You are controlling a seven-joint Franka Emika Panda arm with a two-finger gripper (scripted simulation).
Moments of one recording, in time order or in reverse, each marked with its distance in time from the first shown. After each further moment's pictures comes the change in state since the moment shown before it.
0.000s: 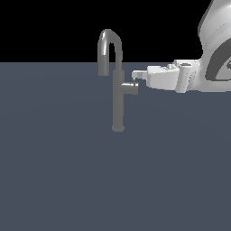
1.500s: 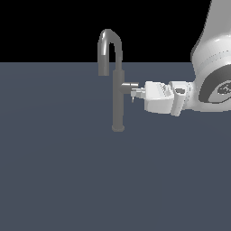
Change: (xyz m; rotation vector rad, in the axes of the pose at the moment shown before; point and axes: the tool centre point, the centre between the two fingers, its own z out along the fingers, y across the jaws) arm 0.059 0.005 0.000 -0.015 -0.016 -0.042
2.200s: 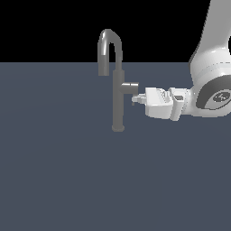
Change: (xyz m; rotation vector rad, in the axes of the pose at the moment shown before) arm 0.024 -0.012 -0.005 -0.007 -0.004 0.024
